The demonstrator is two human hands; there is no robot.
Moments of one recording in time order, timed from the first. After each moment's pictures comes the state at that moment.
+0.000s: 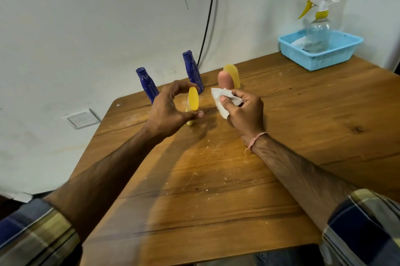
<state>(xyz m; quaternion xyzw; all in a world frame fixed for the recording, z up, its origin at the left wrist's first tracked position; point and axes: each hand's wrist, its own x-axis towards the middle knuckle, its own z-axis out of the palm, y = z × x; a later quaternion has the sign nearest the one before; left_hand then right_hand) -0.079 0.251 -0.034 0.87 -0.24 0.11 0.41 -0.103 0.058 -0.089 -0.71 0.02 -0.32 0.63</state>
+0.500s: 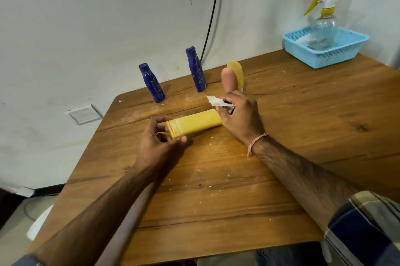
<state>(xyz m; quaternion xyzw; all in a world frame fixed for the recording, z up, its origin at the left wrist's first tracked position) -0.126 0.302 -0.099 0.83 -0.06 0.06 0.55 -0.105 0.064 -0.099 -0.82 -0.08 -0.37 0.42</state>
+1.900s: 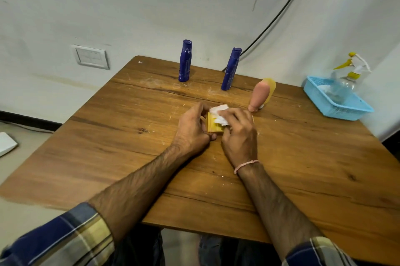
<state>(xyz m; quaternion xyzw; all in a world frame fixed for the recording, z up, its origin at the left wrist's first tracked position) -0.130 0.273 -0.118 0.84 -0.08 0.14 0.52 -0.138 0.128 -0.107 -0.90 -0.15 -0.35 0.20</state>
